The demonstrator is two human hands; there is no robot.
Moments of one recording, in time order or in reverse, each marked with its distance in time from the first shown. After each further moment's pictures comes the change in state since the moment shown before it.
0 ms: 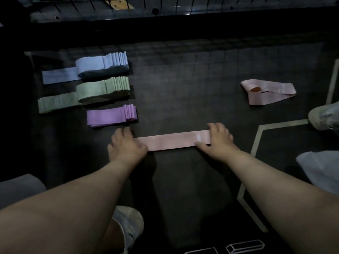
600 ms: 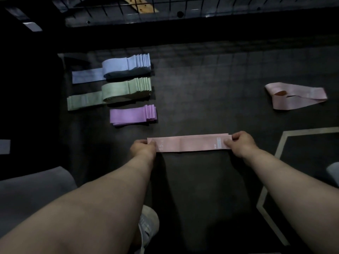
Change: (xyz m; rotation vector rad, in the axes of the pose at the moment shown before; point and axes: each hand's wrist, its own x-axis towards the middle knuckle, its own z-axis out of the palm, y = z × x) left_hand 0.009 -0.005 0.024 -0.924 0.019 -0.568; right_hand 0.014 -0.005 0.001 0.524 0.033 0.409
